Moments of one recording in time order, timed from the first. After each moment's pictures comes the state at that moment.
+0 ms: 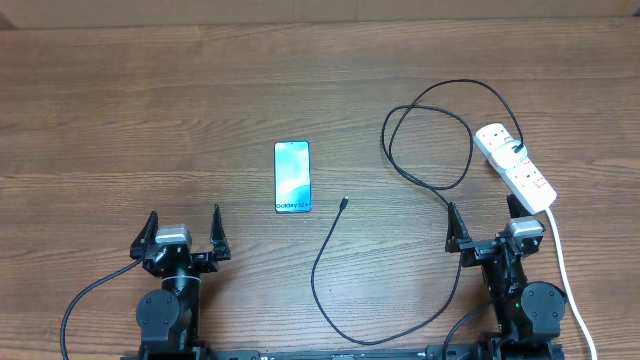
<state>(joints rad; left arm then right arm) -0.01 0.02 0.01 -0.07 -0.09 -0.02 -0.01 0.01 0.02 -0.02 -0.14 0.02</state>
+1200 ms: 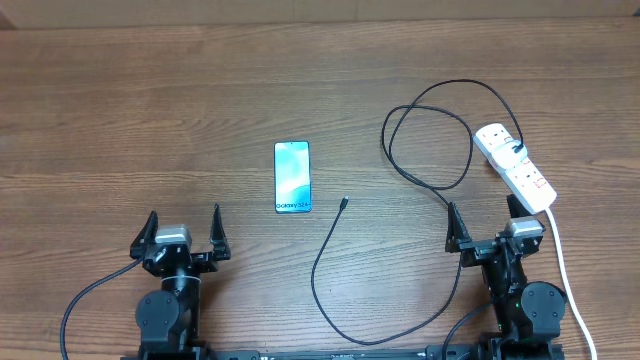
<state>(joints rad) -0.01 0.02 0.01 -0.06 -0.08 -0.02 -0.01 0.01 0.02 -0.02 -0.14 0.02</state>
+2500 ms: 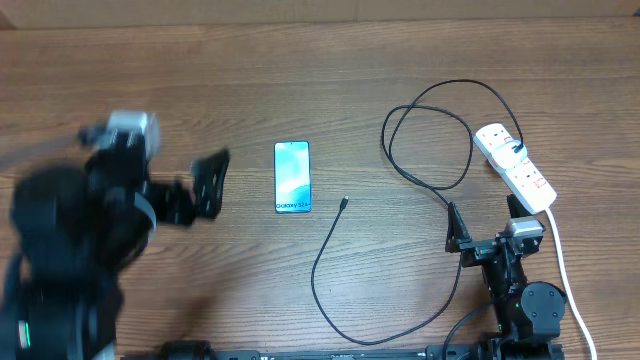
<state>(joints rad) -0.01 0.94 1.42 -0.99 0.29 -0.09 -0.01 0.01 0.02 -0.02 -0.14 0.02</state>
